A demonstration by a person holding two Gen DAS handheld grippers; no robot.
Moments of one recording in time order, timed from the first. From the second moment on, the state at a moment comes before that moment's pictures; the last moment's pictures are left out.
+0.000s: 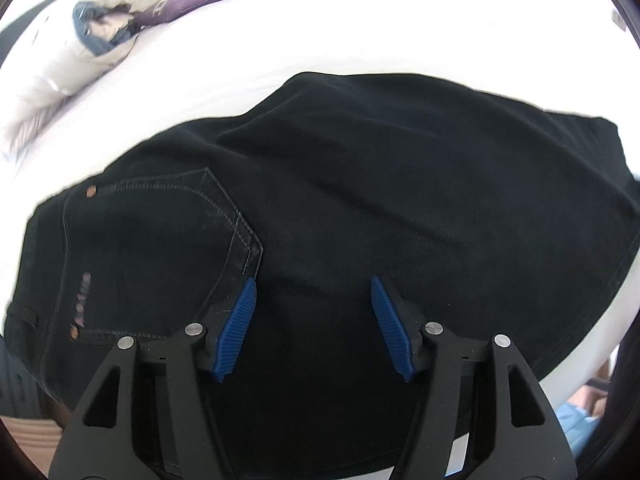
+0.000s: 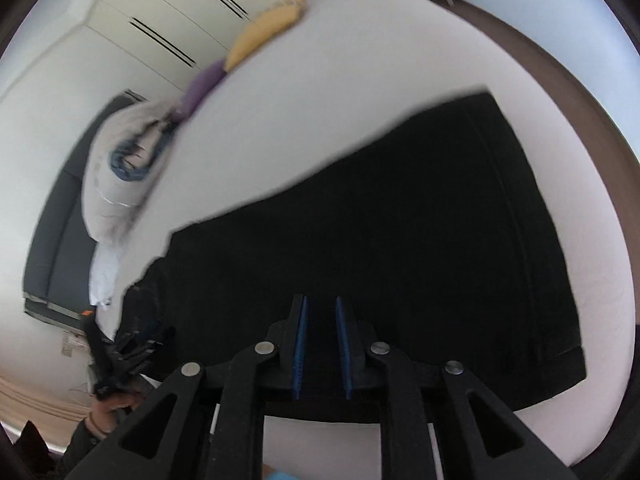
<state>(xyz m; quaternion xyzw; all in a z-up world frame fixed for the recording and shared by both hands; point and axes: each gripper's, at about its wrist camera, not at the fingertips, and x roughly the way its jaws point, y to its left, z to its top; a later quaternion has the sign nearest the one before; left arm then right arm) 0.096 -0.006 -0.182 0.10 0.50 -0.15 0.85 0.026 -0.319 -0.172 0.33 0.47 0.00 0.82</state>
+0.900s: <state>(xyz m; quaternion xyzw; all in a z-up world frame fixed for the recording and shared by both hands) 0.125 0.136 -0.189 -0.01 0.48 -0.07 0.87 0.300 -0.019 -0.193 0.23 0.52 0.29 0.76</state>
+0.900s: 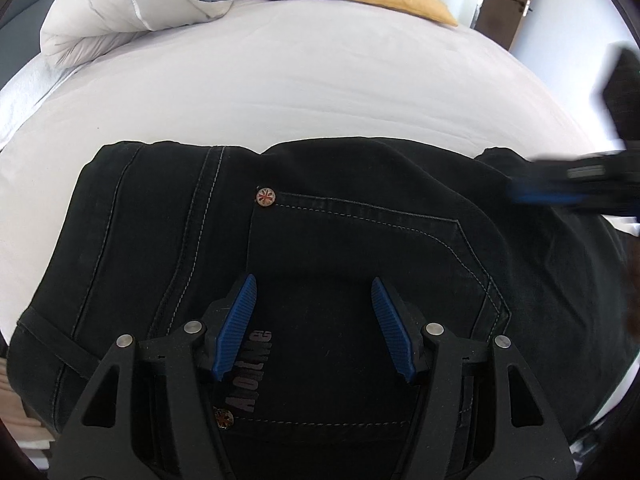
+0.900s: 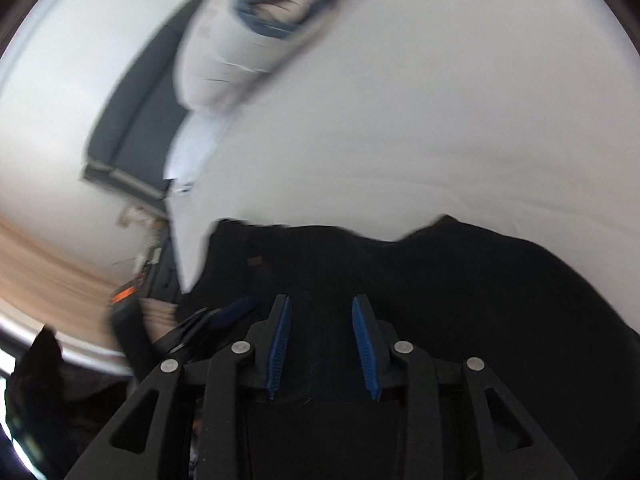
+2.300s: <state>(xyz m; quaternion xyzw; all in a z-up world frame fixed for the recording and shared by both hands) 0.046 0.045 -0.130 -0.02 0.49 -0.14 0.86 -0.018 -0.370 -0.267 0.50 0.33 0.09 0.79</state>
